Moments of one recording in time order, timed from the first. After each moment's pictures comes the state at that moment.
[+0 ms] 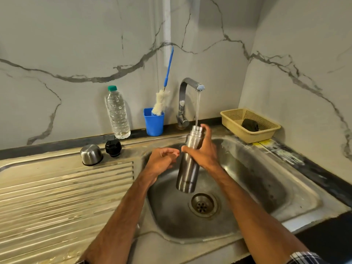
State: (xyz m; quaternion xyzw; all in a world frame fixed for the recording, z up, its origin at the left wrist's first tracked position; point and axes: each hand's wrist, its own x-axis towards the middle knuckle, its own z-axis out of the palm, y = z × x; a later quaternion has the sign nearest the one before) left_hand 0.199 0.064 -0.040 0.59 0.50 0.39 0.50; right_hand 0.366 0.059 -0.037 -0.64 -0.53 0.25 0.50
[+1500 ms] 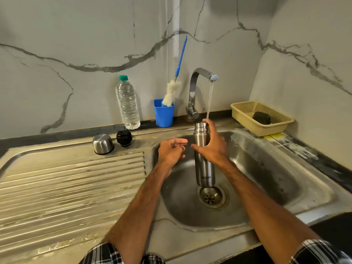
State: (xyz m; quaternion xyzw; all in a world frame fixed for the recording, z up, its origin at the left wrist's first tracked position) left_hand 0.207 0.074 -0.061 0.52 0.51 0.47 0.49; right_hand 0.363 0.059 -0.042 -0.64 -0.60 0.14 0.45
